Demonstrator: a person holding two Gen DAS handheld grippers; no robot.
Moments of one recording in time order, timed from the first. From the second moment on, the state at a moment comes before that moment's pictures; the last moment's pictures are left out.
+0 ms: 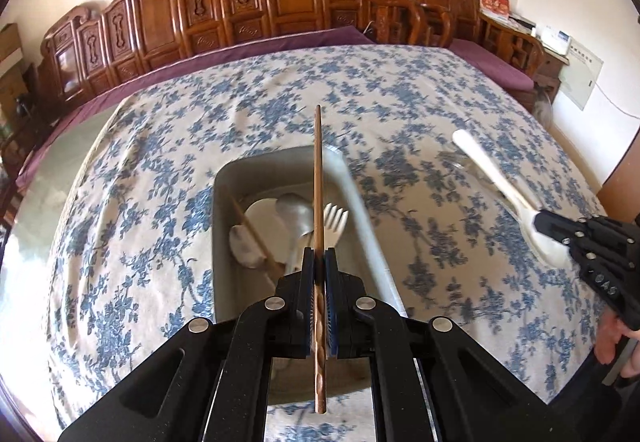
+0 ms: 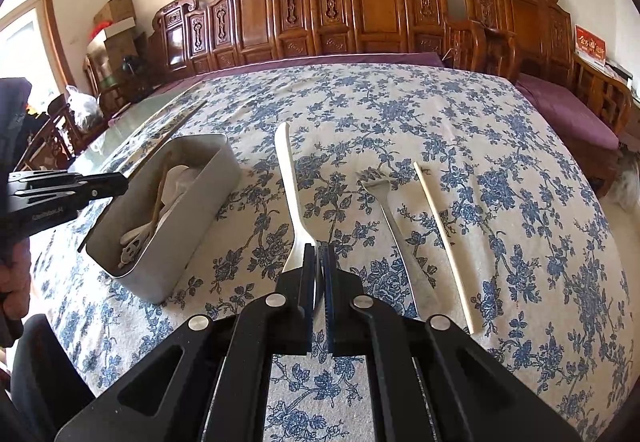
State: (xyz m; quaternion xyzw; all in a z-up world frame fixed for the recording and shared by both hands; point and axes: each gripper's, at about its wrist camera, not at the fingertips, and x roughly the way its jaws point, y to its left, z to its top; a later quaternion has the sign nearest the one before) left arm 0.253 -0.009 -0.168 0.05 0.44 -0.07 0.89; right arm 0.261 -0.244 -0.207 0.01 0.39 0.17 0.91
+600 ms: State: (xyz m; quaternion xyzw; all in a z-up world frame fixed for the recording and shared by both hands) left arm 0.267 -0.004 -0.211 0.07 0.48 -0.07 0.87; right arm 0.263 -0.240 -0.210 0.00 0.39 0.18 0.90
